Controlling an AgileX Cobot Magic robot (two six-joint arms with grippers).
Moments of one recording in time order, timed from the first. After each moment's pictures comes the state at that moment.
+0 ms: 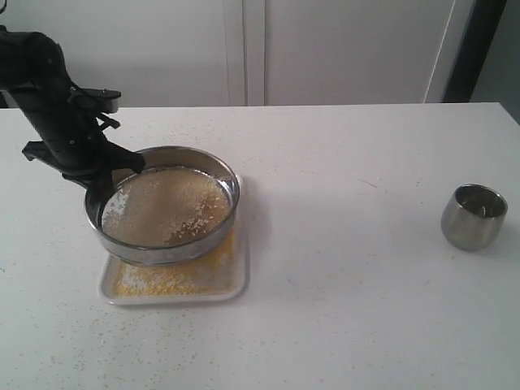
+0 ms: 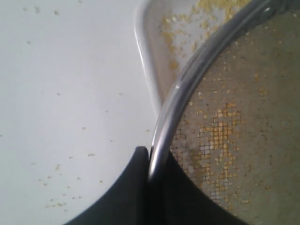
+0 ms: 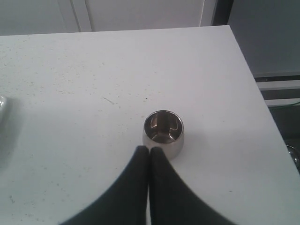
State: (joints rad) left arm -0.25 1.97 -1.52 -0.08 0.92 0.06; right arm 0.01 0.68 -0.76 -0.02 0.70 0.11
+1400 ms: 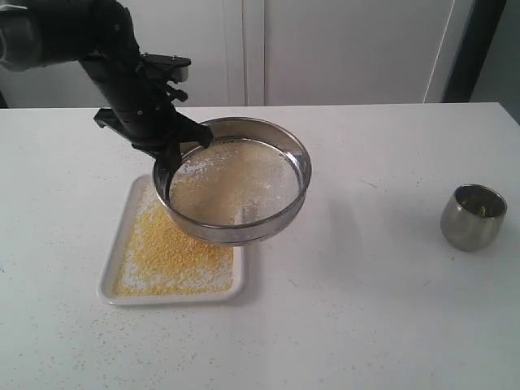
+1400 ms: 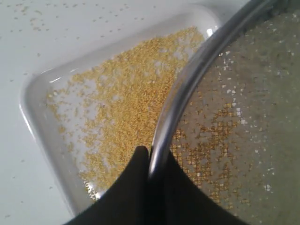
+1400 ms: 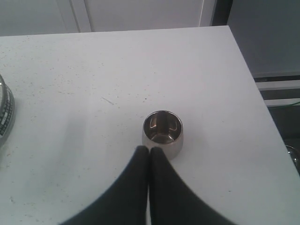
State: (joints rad) left arm -0.43 2.02 -1.74 -0.11 0.99 0.04; right arm 0.01 0.68 -0.76 -0.02 0.70 0.11
